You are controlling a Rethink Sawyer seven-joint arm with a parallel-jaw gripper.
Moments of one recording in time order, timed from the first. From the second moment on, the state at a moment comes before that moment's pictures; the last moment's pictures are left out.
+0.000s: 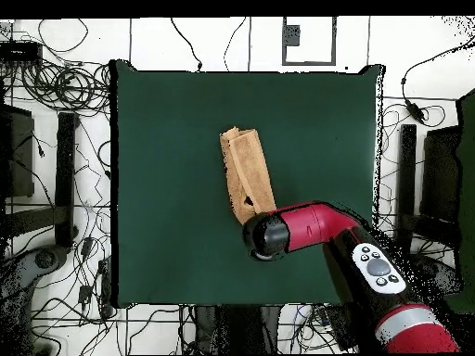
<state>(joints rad) -0.55 -0.56 0.36 1.79 -0.70 0.66 2.05</state>
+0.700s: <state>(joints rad) -0.58 -0.68 0.37 1.83 -0.65 0.67 2.05</state>
